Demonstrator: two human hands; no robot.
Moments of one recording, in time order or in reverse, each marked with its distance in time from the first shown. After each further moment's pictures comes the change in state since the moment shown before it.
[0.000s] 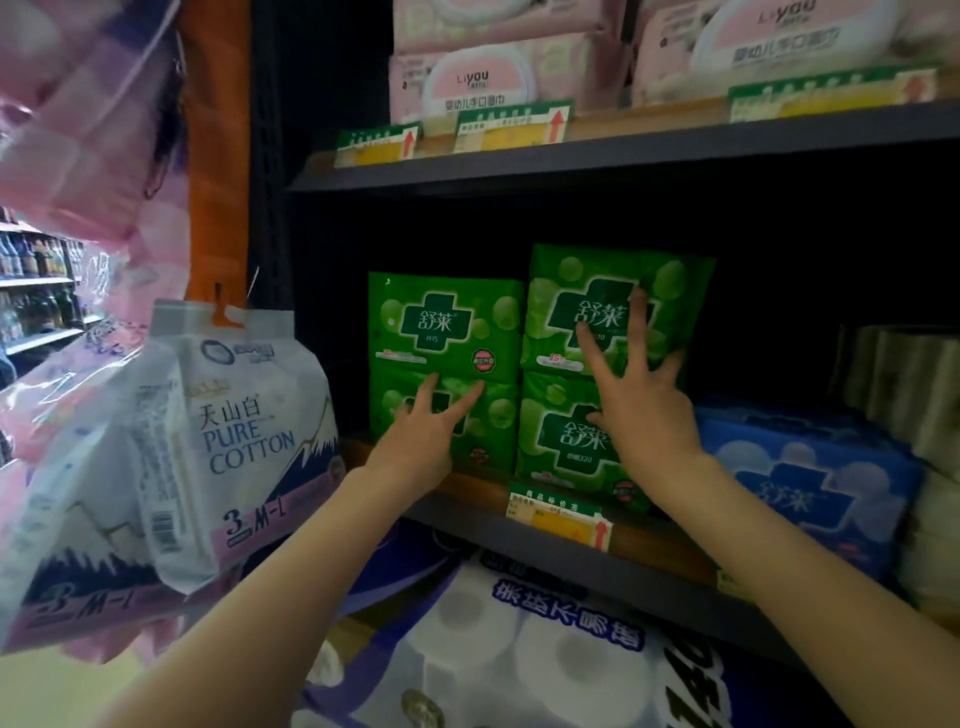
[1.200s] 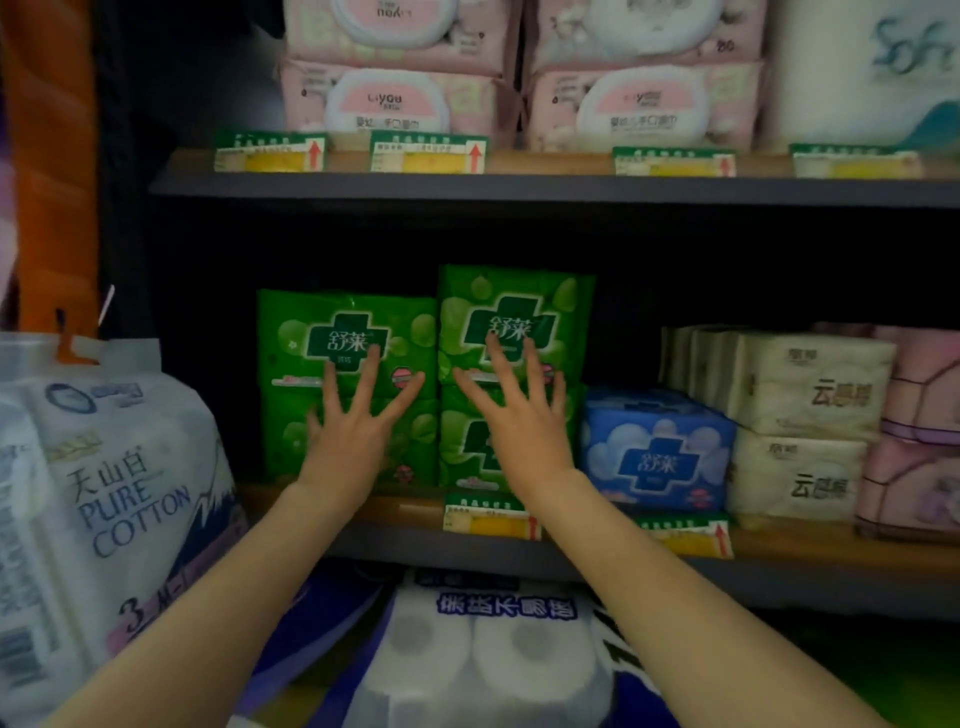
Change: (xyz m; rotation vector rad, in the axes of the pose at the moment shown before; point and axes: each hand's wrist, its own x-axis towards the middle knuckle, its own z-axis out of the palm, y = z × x) left_hand 0.031 -0.011 0.016 0.179 0.342 0.268; right_hand -0.011 -0.035 -0.004 0.011 -0.021 0.018
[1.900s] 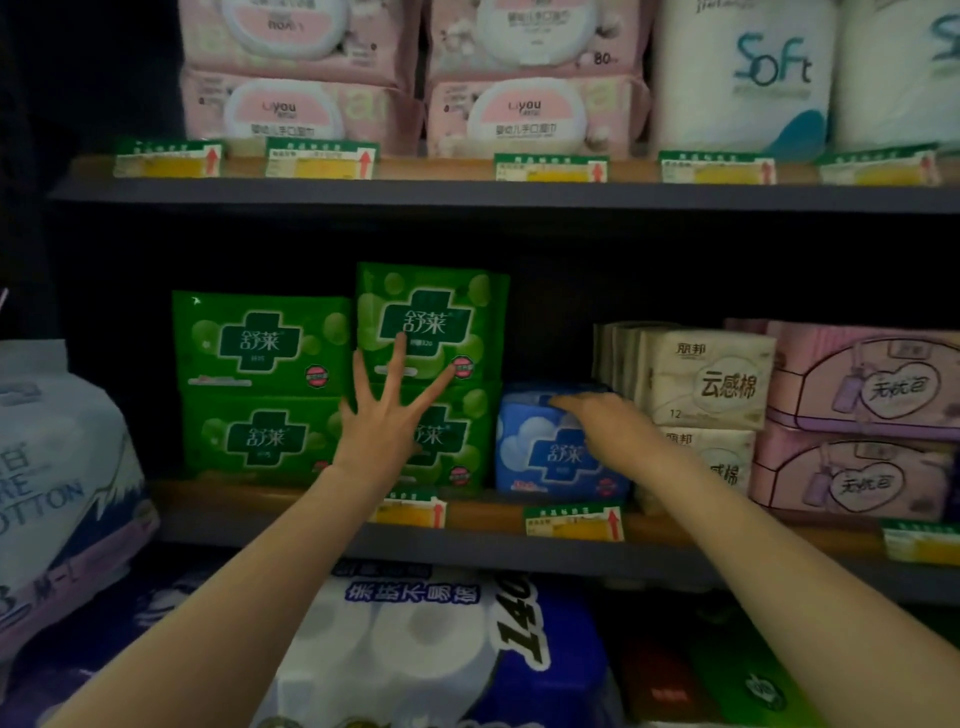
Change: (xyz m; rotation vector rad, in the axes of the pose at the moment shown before) left_hand 0.018 0.110 -0.025 0.028 -0.003 0.048; right_hand -0.050 0.159 -0.036 0.058 -0.373 0.087
